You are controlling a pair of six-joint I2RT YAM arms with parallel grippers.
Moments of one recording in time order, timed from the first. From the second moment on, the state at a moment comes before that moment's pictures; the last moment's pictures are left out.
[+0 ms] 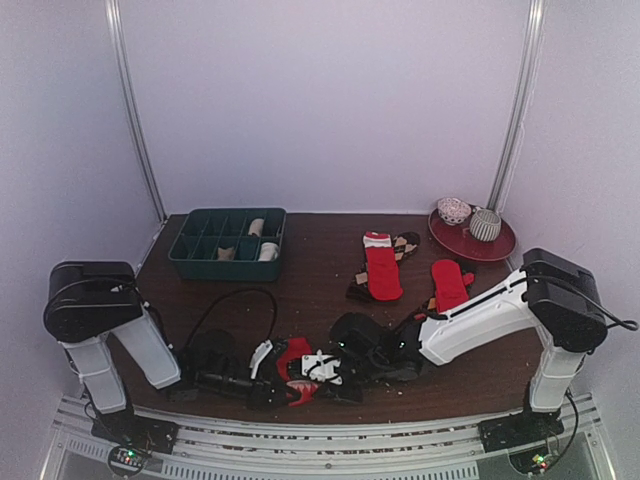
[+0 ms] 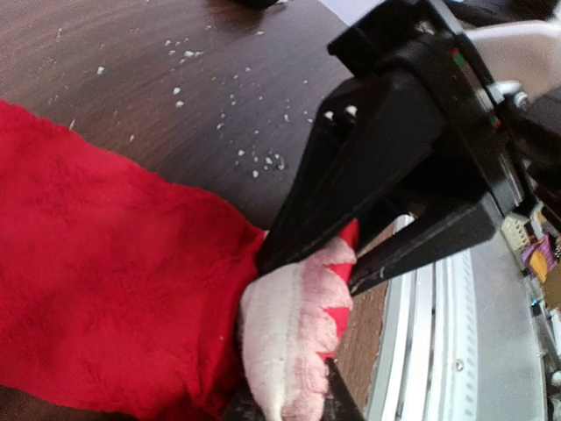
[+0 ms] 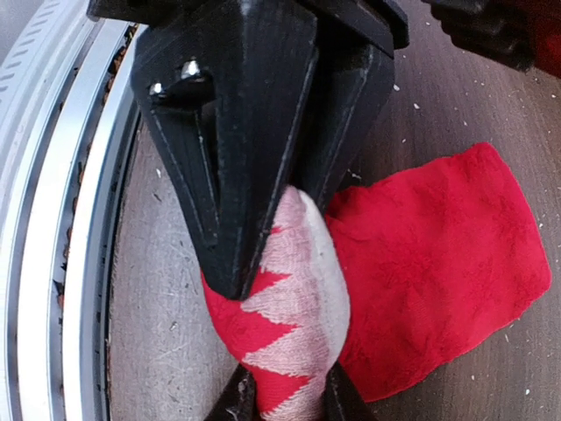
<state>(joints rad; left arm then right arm) -1.03 1.81 0.26 1.07 0.49 -0.49 1.19 1.84 0.91 0.08 -0.21 -0.35</state>
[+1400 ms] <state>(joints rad) -1.15 1.74 0.47 0.81 0.27 0.16 0.91 1.94 1.04 -0.30 -0.75 0.13</state>
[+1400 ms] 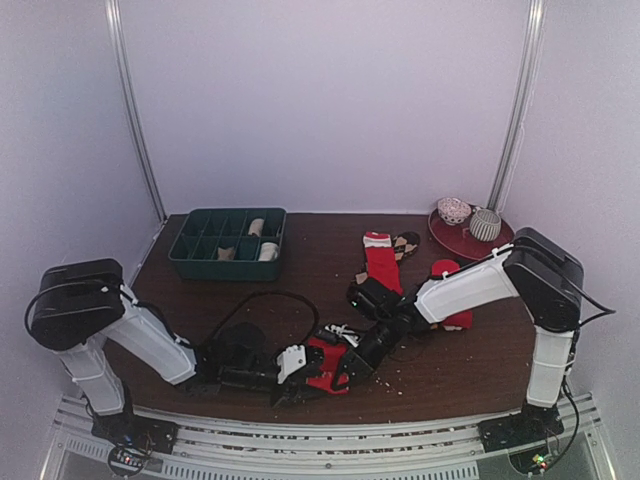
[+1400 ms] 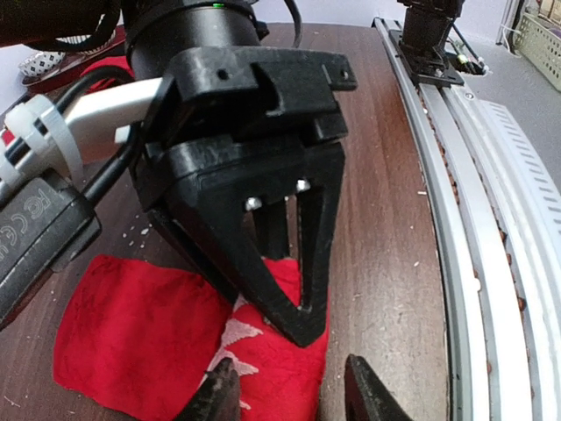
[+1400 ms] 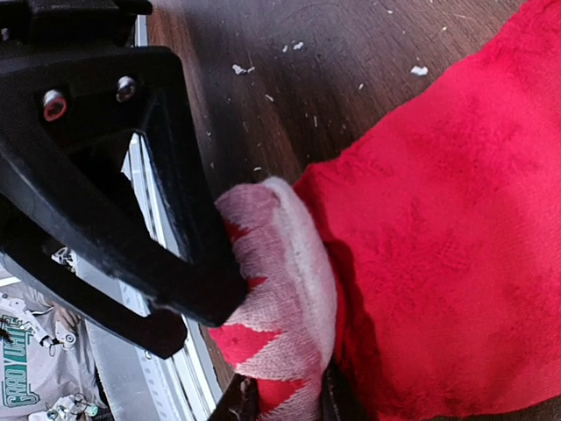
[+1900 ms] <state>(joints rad) -1.15 1.76 0.47 0.81 0.22 0.14 0.91 1.94 1.04 -0.30 -0.76 0.13</state>
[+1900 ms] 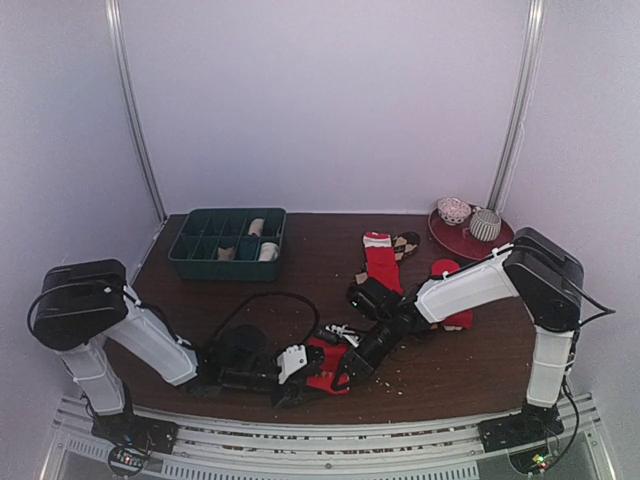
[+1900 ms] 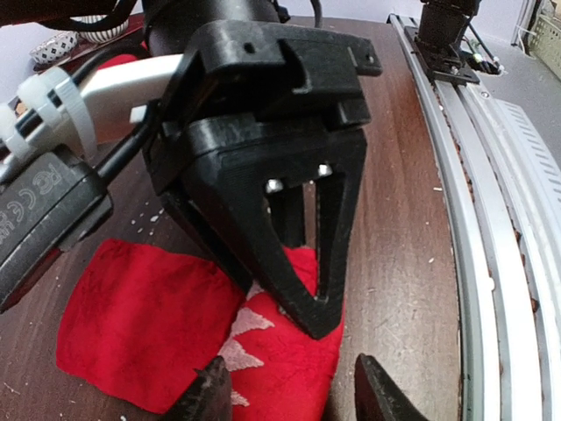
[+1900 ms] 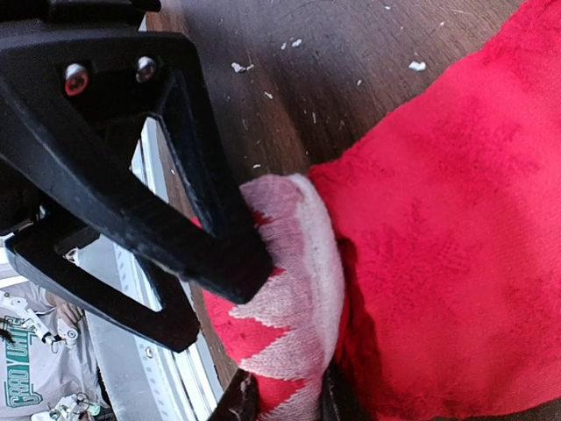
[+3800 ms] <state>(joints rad) -0.96 1.85 0.66 0.52 0.59 -0.29 1.24 1.57 0.68 0.14 0.08 -0.37</state>
